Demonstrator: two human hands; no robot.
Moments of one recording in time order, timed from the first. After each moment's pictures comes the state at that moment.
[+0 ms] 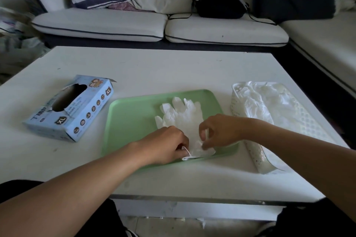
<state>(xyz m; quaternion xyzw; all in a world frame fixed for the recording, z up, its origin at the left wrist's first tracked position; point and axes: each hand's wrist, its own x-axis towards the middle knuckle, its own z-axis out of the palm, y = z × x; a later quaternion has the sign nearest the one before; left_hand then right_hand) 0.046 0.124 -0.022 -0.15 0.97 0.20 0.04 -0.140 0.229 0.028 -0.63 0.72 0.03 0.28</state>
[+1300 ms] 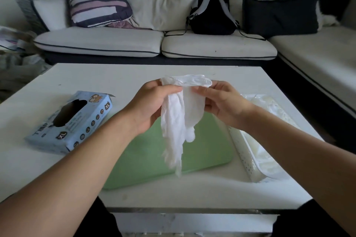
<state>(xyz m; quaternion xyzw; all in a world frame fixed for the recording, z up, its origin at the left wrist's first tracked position) 0.028 0.116 0.106 -0.27 0.62 0.68 -0.26 -0.140 0.223 0.096 -0.42 0.53 -0.59 0.45</state>
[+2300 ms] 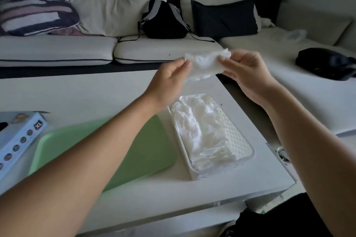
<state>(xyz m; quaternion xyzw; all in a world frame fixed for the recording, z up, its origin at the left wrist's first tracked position) -0.139 0.197 0.125 -0.07 0.81 0.48 -0.32 -0.301 0.346 0.141 -0.45 0.63 -0.62 0.13</state>
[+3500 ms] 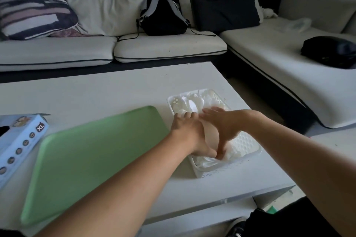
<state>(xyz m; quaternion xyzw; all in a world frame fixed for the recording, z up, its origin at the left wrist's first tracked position) -0.157 0.256 0.034 -0.18 0.98 -0.03 0.10 -0.265 0.336 0.064 -0.53 0.80 0.19 0.19</state>
